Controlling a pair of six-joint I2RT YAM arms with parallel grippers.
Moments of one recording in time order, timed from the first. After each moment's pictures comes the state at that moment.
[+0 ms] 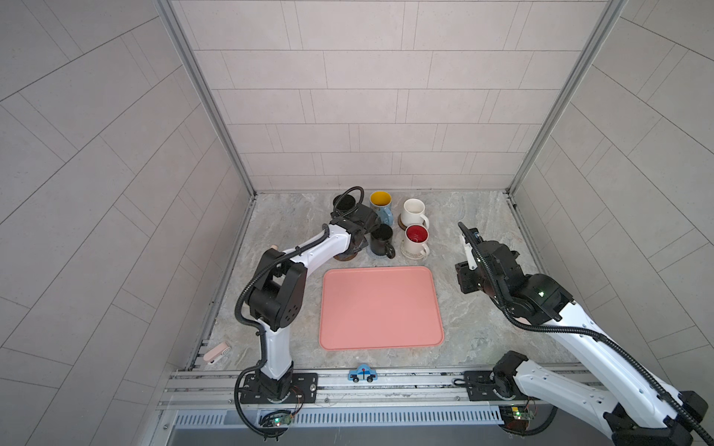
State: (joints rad) left arm -0.54 1.90 1.47 -0.76 -0.39 -0.99; right arm 0.57 0.90 1.01 -0.89 0.30 0.25
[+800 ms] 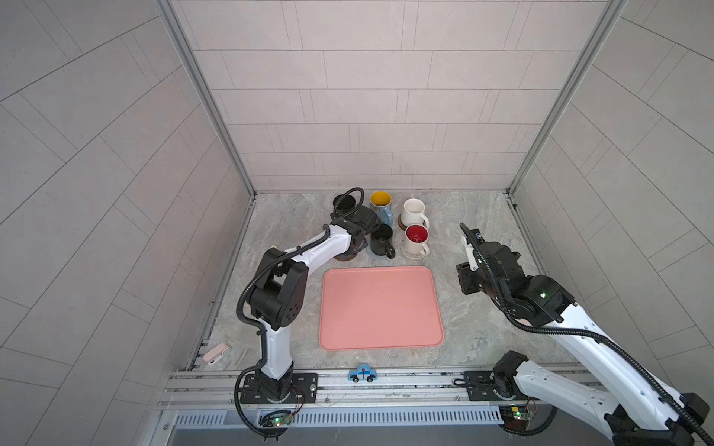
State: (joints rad) left arm -0.54 1.91 1.46 -0.75 -0.39 -1.00; right arm 0.57 0.89 1.01 -0.90 0.31 0.26
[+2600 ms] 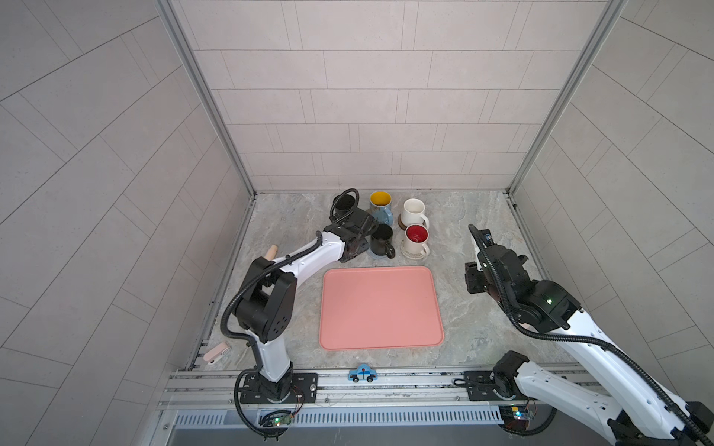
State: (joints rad) left arm -0.55 1.76 1.31 -0.63 -0.28 -1.02; right arm 0.57 0.84 0.98 -0.90 0.45 0.29
